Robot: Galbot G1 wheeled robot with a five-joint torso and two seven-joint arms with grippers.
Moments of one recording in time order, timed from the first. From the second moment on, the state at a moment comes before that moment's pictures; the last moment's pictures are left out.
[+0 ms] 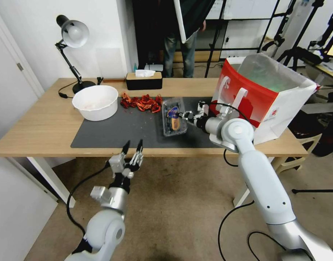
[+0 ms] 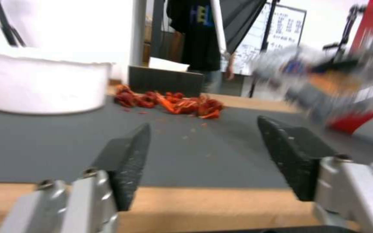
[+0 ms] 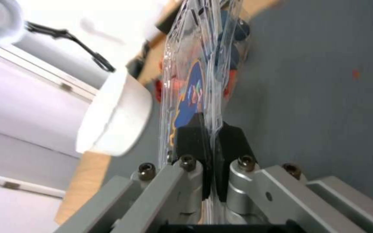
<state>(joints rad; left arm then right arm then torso) 1.50 -1.30 -0.33 -1.98 -0.31 -0.24 -0.11 -0.65 1.26 0.28 1.72 1.47 -0.73 0.42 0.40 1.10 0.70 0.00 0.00</state>
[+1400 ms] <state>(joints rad) 1.64 -1.37 -0.37 -1.88 -0.23 -0.38 -0.11 -0.55 0.96 0.59 1.77 1.19 -0.51 0.34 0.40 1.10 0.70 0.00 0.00</state>
